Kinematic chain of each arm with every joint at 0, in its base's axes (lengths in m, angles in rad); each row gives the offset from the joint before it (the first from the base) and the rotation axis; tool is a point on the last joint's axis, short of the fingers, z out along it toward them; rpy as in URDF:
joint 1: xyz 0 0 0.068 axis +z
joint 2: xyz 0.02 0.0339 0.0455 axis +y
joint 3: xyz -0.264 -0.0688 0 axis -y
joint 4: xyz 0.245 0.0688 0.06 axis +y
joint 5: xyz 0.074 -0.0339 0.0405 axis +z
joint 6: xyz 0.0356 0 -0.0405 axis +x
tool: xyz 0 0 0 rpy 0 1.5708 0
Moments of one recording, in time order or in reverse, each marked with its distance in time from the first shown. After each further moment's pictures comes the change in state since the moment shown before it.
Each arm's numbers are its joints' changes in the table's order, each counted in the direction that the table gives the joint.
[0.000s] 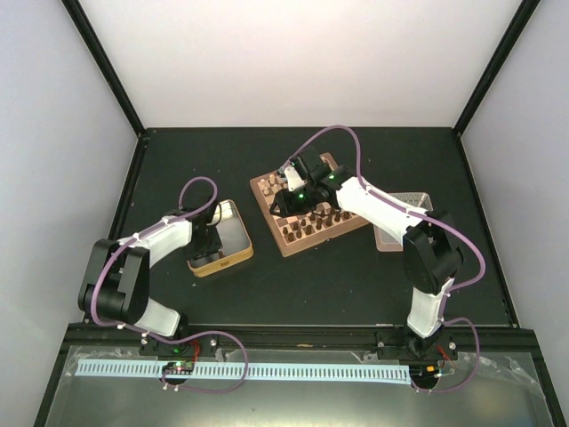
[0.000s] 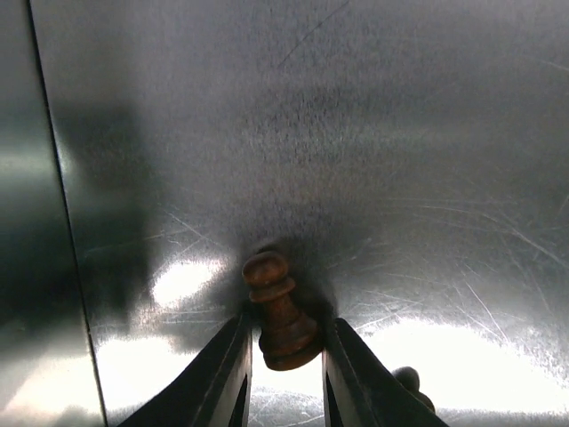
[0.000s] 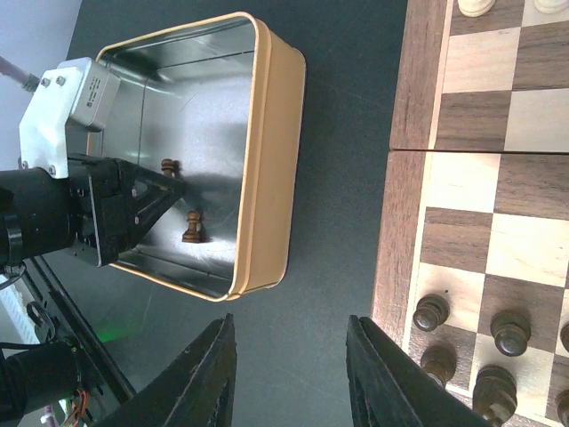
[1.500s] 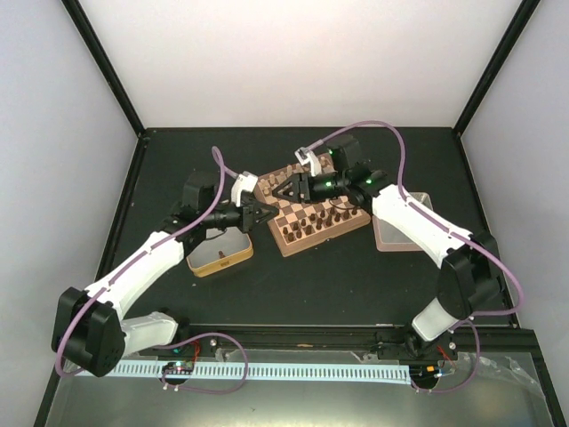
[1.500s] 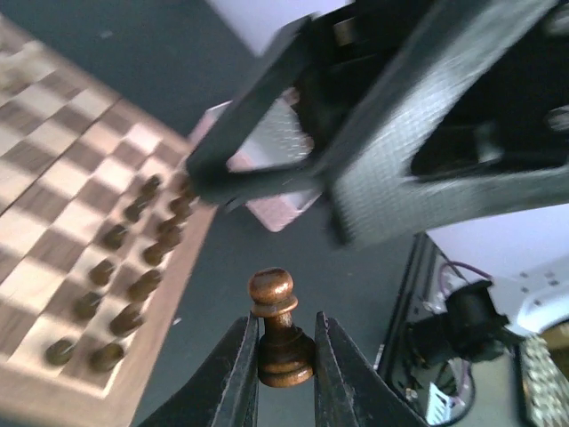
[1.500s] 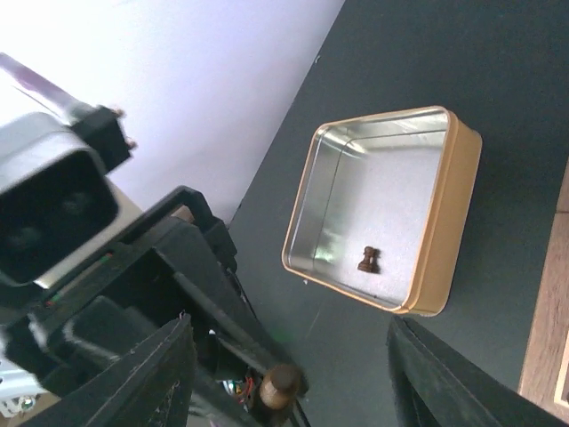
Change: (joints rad) left arm -0.168 -0.310 0.034 -0.546 -0.885 0.266; right arm -0.116 -0.244 -0.177 -0.305 0.346 0.159
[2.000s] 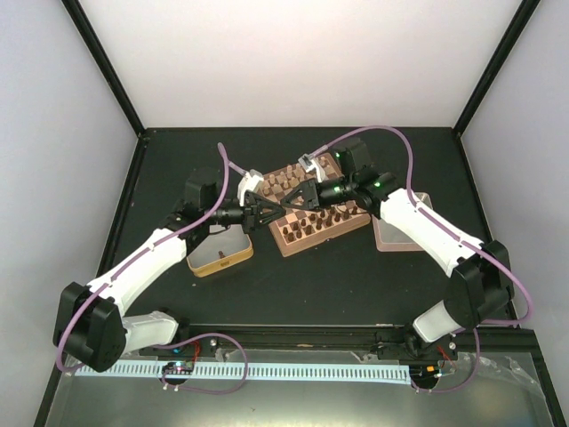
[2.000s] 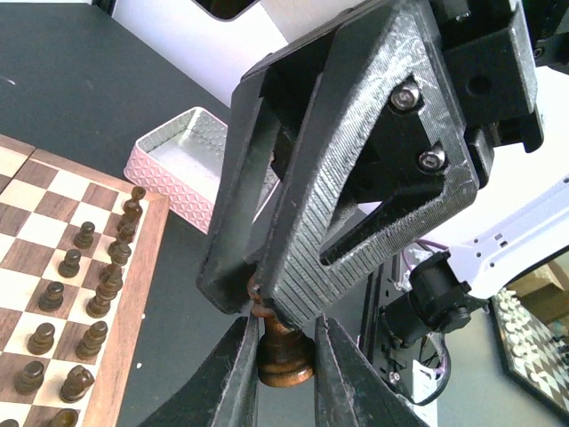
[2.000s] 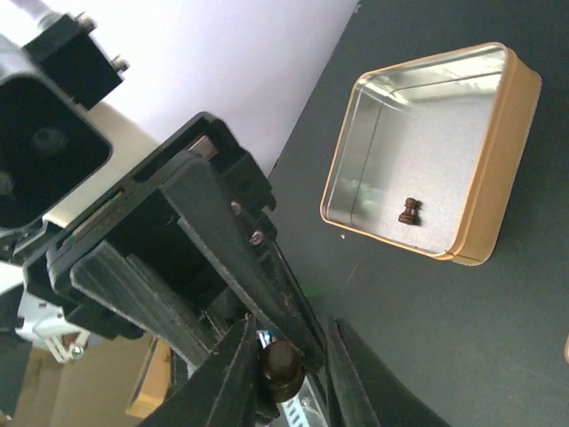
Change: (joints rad) left arm -0.038 0.035 0.036 -0.116 -0.167 0.091; right arm -0.013 -0.080 -0.050 0.082 0.117 -0.010
